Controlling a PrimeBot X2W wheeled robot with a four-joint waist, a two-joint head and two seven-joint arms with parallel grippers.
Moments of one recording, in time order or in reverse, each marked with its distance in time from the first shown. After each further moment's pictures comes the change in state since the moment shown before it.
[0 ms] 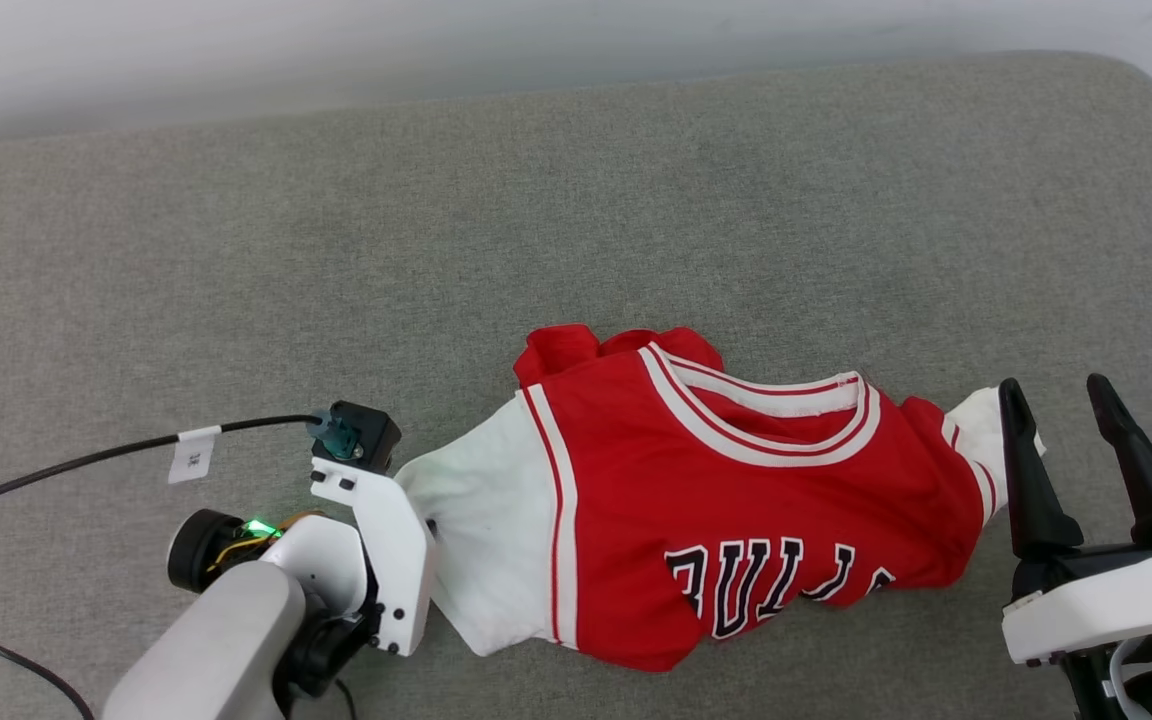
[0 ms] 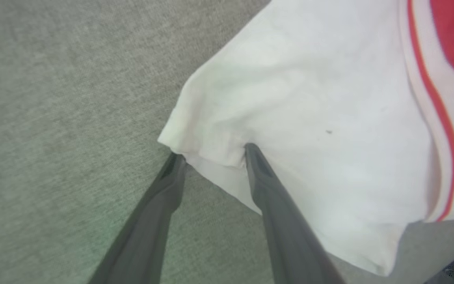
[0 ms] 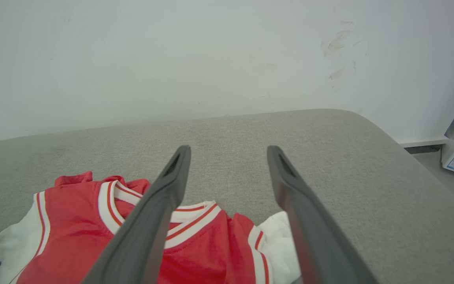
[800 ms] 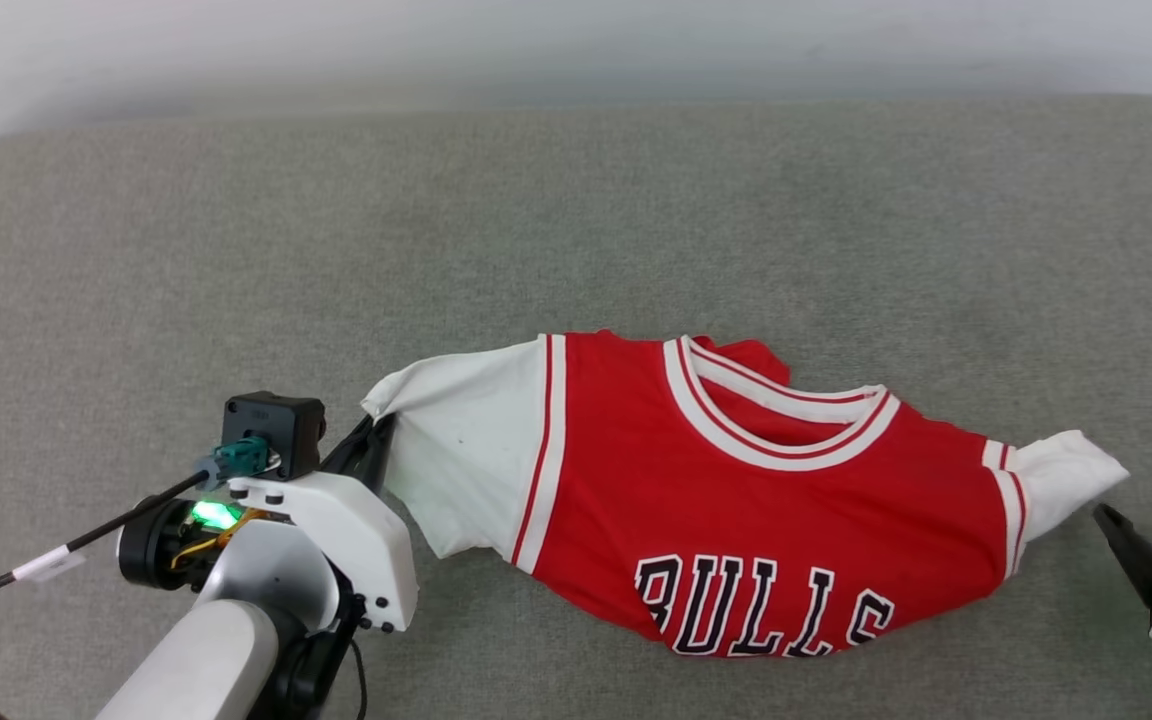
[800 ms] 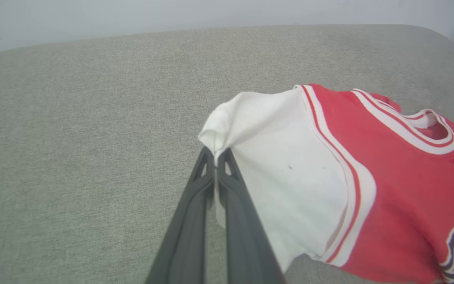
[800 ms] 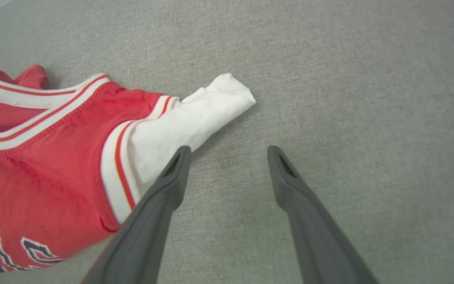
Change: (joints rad) left arm 0.137 0.019 0.144 -0.312 0.066 0.198 -0.333; right arm -0.068 -0.185 -0.203 0.263 0.257 0.000 0.609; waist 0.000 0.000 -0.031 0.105
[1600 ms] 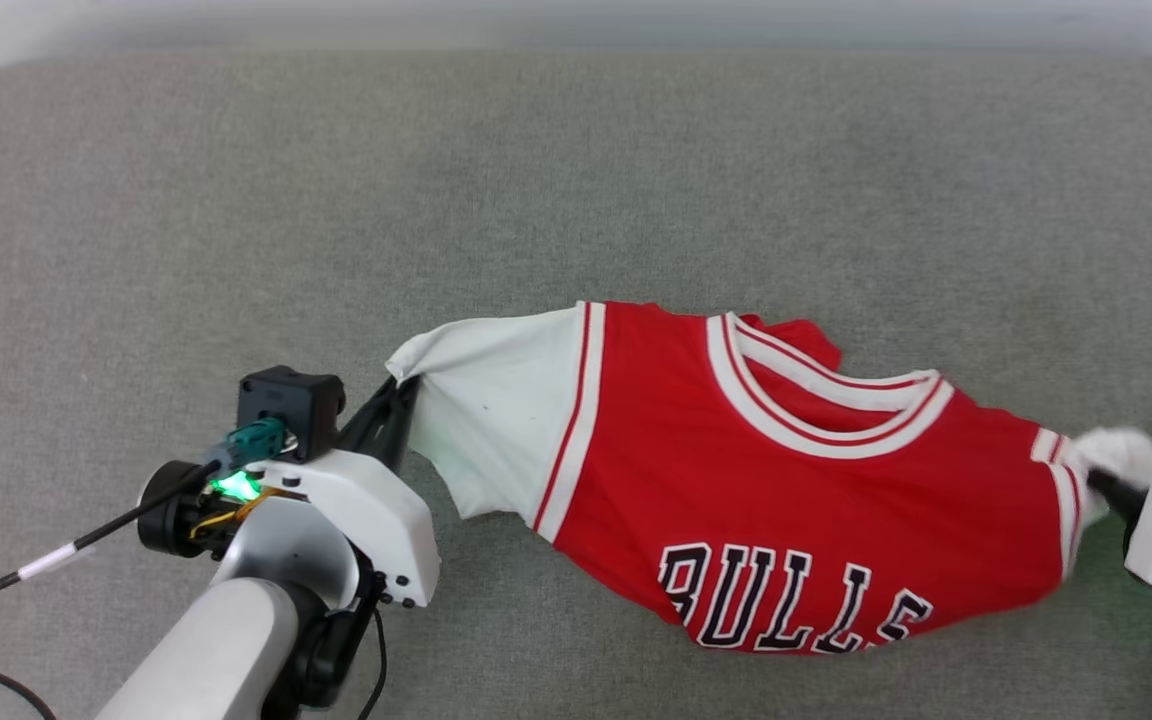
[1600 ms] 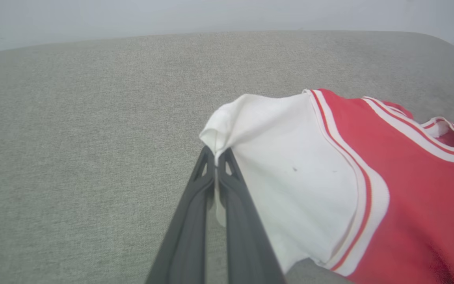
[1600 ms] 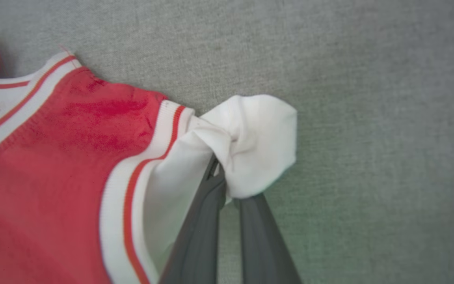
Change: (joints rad) left arm -0.048 -0.027 -0.022 -0.009 0.016 -0.008 -0.049; right arm -0.218 -0.072 0.091 0.253 0.044 0.000 0.121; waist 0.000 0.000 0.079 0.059
